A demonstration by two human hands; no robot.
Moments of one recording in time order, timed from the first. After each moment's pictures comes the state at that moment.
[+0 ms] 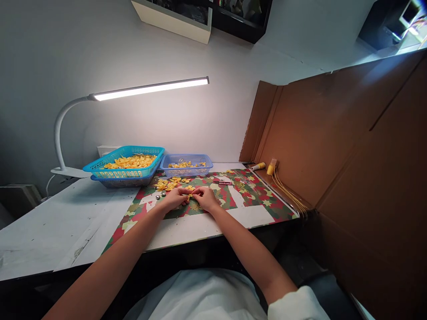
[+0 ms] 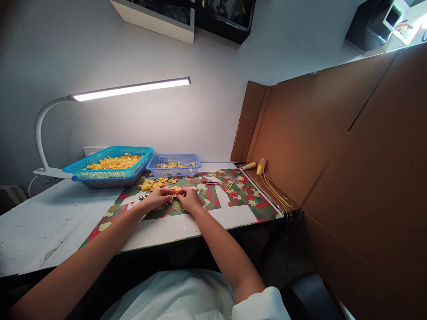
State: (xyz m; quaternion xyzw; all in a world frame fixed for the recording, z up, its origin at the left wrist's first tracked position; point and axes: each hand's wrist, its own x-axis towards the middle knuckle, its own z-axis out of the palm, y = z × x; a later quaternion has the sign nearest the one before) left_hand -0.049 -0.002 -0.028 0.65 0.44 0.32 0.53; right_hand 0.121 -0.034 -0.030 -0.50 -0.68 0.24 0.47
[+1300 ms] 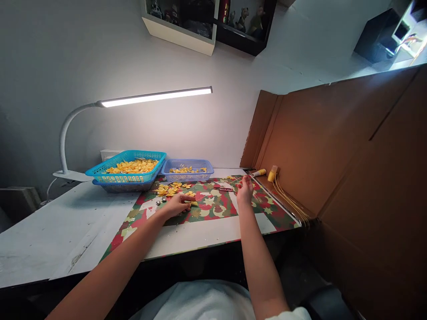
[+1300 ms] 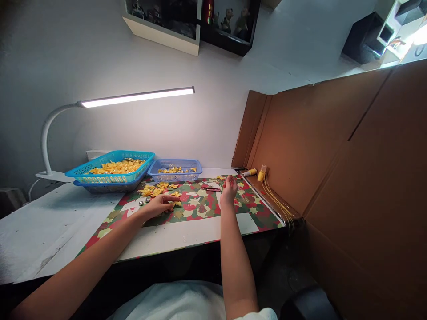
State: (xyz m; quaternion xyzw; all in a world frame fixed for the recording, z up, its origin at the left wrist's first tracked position) left_hand -0.042 -0.019 -0.014 0.73 0.47 0.27 0.41; right_hand 0.236 -0.020 0.004 -0.36 -0.28 0.27 0.85
